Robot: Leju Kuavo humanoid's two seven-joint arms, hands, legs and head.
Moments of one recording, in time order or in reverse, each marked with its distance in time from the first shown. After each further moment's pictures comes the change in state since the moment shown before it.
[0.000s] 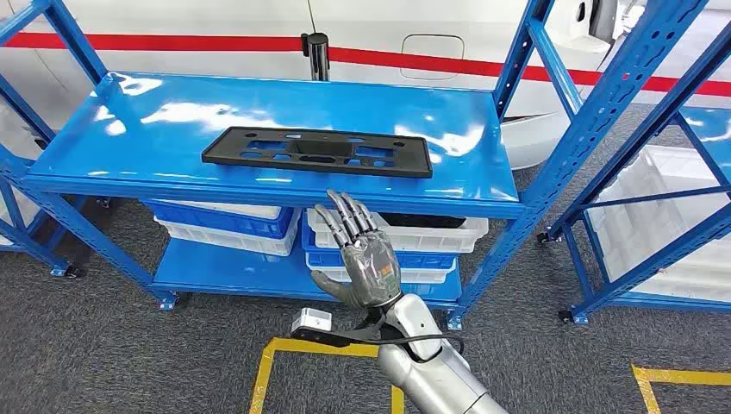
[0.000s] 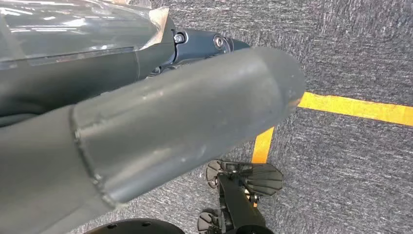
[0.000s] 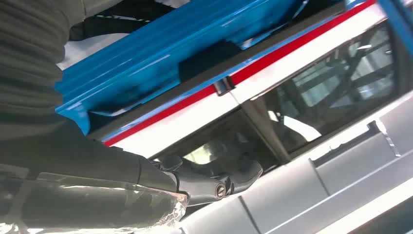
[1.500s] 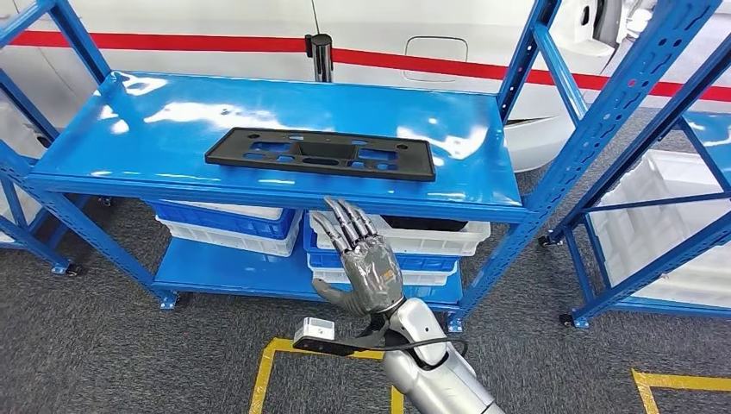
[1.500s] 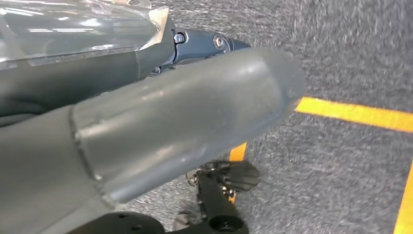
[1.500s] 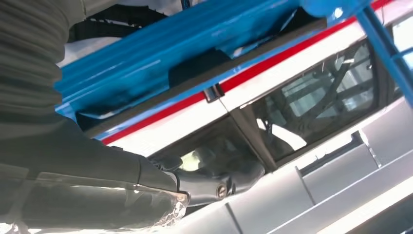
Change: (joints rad) left arm -0.017 -0.012 0.002 -0.001 0.002 0.002 -0.071; right arm 0.049 -0.018 -0.006 -0.087 -0.012 0.087 -0.025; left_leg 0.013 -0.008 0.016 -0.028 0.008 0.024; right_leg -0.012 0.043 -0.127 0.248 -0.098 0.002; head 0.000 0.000
